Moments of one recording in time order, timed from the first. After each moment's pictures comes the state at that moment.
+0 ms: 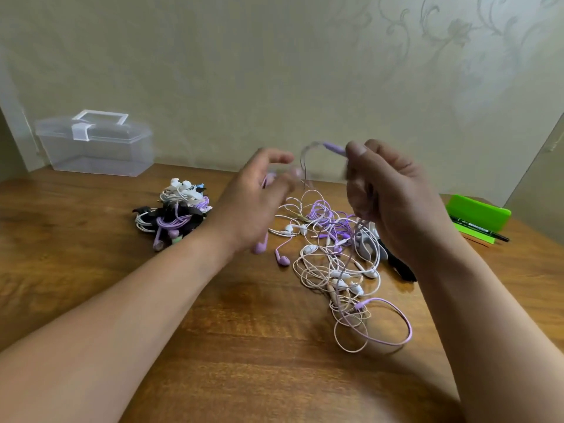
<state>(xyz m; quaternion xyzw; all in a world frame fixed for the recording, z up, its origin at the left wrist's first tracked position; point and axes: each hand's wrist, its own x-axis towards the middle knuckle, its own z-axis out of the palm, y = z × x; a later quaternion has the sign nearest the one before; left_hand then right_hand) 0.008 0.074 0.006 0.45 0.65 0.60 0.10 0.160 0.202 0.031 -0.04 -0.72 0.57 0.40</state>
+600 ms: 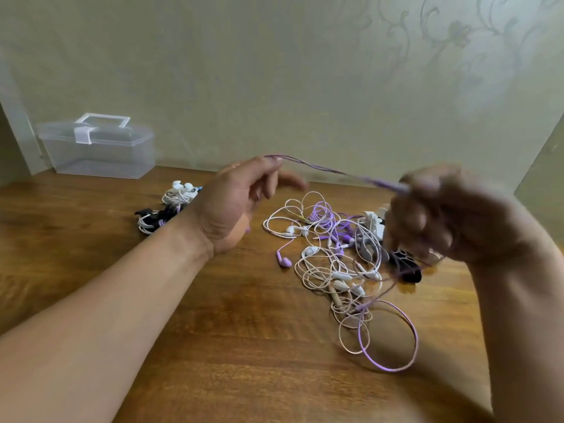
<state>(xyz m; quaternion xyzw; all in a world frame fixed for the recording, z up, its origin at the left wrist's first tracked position) -0.012 0.071 0.012 0.49 0.49 0.68 0.25 0.215 0.240 0.043 0.09 -0.75 0.64 0.15</state>
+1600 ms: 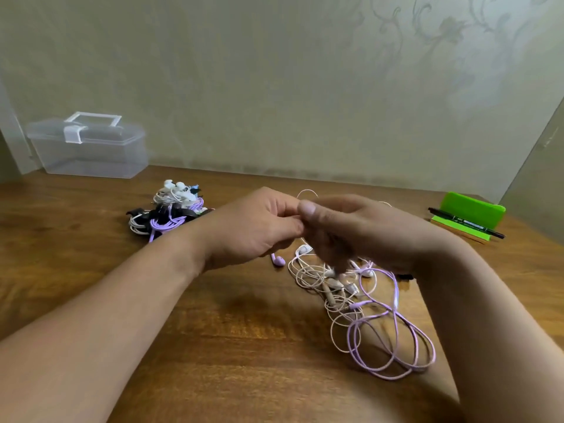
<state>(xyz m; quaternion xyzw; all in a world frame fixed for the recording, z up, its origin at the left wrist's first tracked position) 0.017 0.061 0.013 0.60 0.61 0.43 0.27 0.169 0.205 0.024 -0.10 -0.86 0.49 0.08</state>
